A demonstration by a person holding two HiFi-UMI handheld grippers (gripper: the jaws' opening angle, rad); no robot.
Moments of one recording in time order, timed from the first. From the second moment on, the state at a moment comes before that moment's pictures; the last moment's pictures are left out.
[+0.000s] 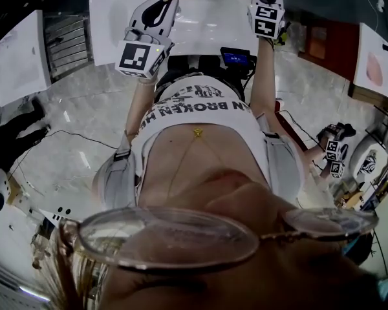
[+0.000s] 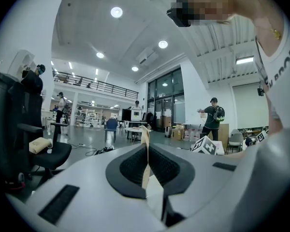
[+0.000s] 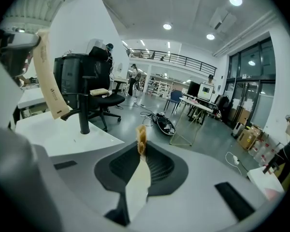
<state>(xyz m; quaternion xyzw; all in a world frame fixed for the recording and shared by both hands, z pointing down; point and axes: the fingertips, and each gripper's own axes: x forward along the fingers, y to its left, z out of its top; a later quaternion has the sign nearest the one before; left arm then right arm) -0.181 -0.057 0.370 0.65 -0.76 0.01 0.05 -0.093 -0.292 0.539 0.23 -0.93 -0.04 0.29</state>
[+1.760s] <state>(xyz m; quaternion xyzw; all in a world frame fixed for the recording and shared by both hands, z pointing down) -0.167 -0.092 0.368 0.76 -0.64 0.00 0.00 -0.033 -0.179 0.488 0.28 -0.94 0.00 0.21</state>
